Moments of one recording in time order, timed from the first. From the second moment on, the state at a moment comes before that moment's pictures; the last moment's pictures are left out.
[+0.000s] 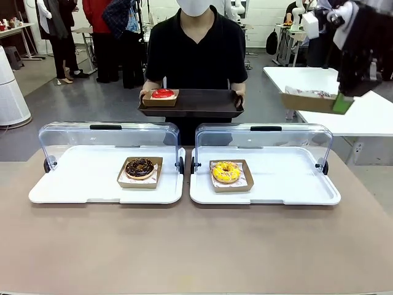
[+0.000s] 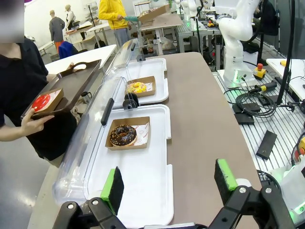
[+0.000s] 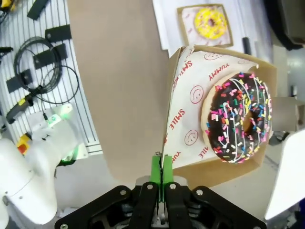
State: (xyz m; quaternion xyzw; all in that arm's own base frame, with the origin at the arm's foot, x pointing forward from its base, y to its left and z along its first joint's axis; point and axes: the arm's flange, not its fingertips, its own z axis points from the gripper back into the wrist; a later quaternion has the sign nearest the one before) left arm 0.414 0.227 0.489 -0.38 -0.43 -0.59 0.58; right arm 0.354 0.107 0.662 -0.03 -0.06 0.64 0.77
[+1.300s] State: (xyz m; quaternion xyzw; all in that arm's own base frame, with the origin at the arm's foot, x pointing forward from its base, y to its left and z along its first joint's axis) left arm 0.414 0.227 0.489 -0.38 -0.43 -0.59 0.58; right arm 0.405 0.117 0.669 -0.01 -0.05 0.63 0.77
